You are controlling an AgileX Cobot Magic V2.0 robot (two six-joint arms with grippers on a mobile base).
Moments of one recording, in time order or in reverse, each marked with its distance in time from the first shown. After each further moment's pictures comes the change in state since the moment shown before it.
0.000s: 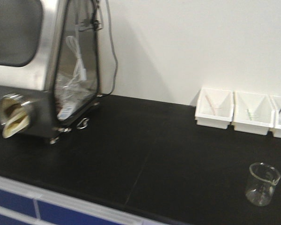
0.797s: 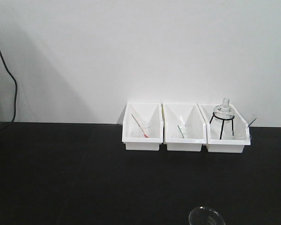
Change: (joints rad) left arm 0.000 0.000 0.000 0.000 0.000 0.000; right arm 0.000 0.000 0.000 0.000 0.000 0.000
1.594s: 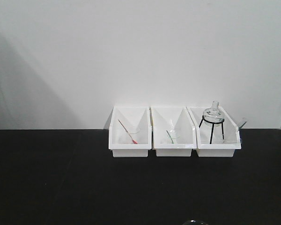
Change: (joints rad) left arm 0.000 0.000 0.000 0.000 0.000 0.000; right arm 0.000 0.000 0.000 -0.001 -0.082 0.001
